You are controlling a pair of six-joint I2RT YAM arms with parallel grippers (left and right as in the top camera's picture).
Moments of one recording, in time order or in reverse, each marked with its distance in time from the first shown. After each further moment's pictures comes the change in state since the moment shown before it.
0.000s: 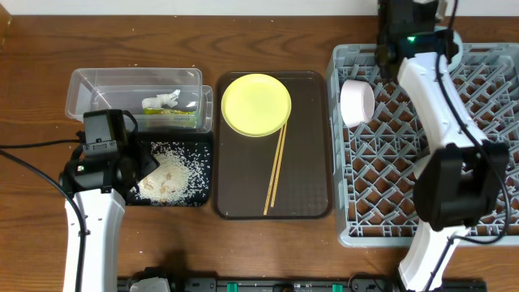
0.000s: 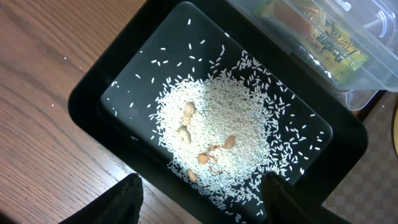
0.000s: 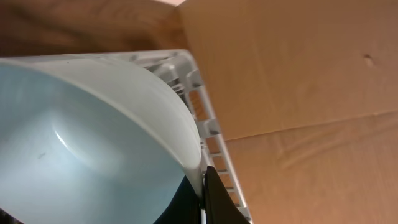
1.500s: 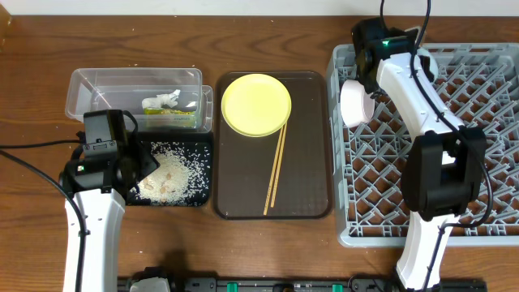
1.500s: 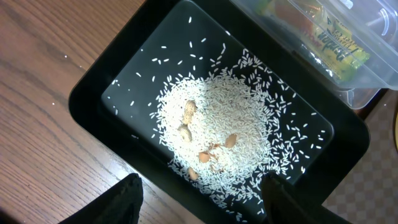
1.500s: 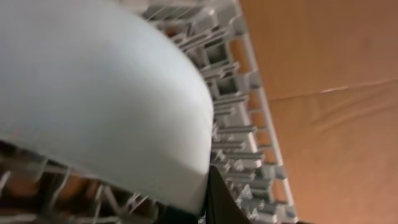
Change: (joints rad) left arm 0.000 0.000 0.000 -0.005 0.000 0.000; right arm 0.047 0.071 0.007 -0.328 -0.101 0.383
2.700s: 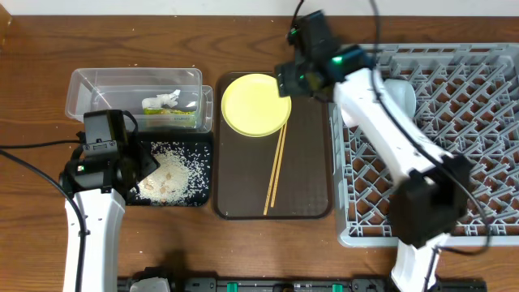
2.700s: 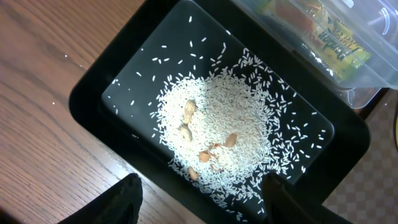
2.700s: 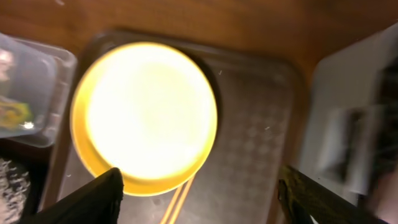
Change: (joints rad) left arm 0.000 0.000 0.000 -0.001 0.000 0.000; right arm 0.292 -0.110 0.018 0.251 -1.010 -0.063
